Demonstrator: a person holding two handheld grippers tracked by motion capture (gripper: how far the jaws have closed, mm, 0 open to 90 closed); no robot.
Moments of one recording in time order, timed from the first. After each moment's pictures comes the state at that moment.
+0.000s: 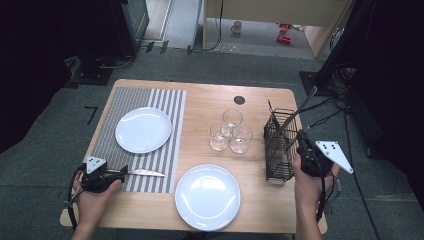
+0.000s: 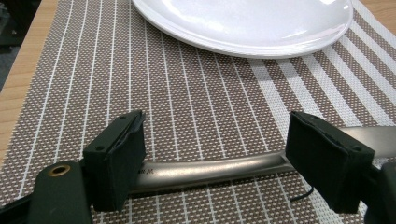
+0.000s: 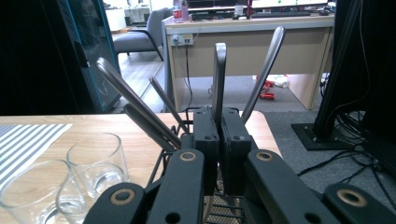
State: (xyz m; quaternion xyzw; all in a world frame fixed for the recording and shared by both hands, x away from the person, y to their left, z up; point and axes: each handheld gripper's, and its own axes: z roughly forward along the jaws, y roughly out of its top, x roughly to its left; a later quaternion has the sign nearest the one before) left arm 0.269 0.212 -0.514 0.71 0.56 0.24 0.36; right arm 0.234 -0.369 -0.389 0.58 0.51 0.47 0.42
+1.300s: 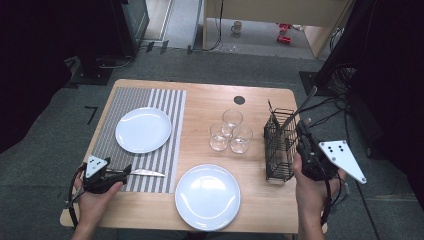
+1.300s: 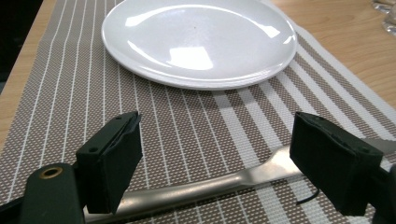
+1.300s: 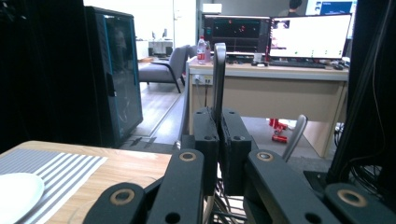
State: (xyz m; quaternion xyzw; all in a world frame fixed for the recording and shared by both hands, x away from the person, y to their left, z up) left arm 0.261 0.204 -0.501 0.71 0.51 0.25 0.41; right arm 0.201 -0.335 -0.320 0.50 0.52 0.51 0.46
